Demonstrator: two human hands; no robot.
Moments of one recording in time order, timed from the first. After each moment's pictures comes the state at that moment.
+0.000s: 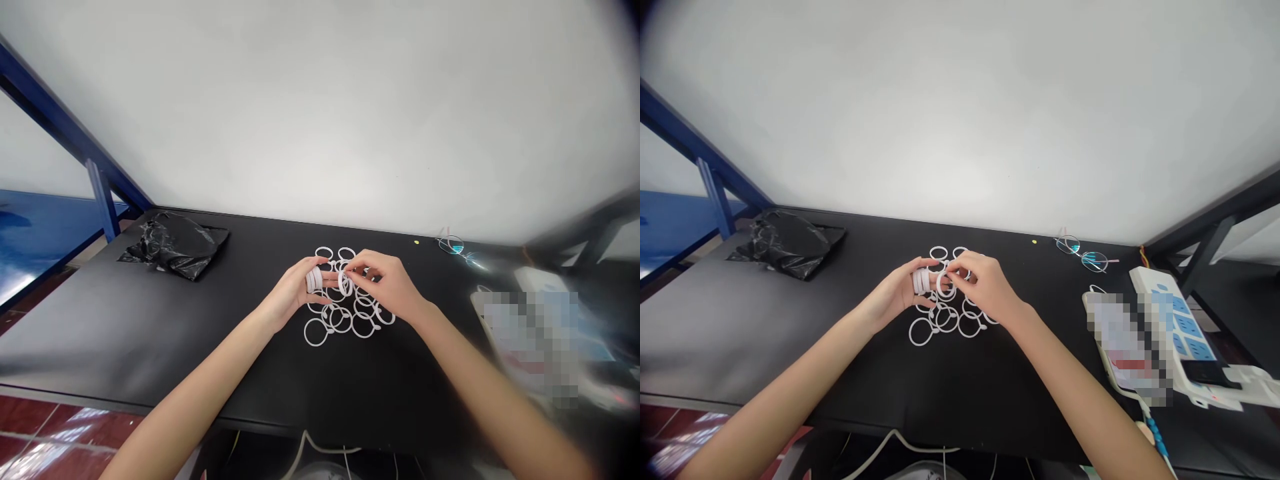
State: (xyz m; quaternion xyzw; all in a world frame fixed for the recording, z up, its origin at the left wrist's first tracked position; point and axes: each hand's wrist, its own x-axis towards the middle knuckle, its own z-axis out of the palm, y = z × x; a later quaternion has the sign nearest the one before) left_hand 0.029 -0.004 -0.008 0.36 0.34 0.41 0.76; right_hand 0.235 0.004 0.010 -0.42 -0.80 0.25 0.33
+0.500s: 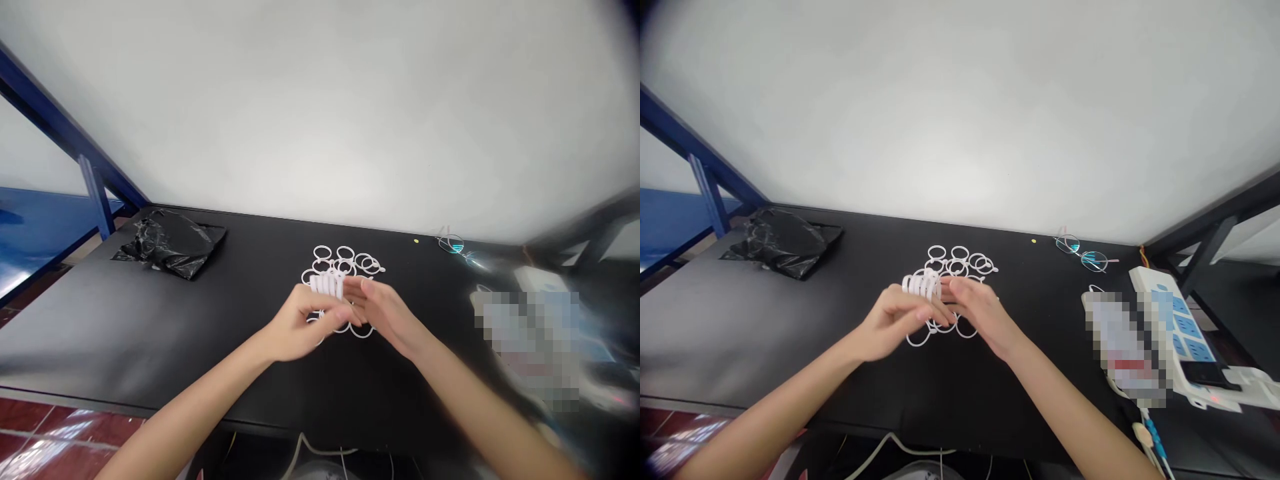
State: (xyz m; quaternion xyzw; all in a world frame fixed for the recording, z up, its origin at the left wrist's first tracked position) left_hand 0.040 -0.035 0.009 0.69 0.22 0.41 0.55; right_hand 0.222 -0.040 0.009 -0.42 -0.48 0.66 0.40
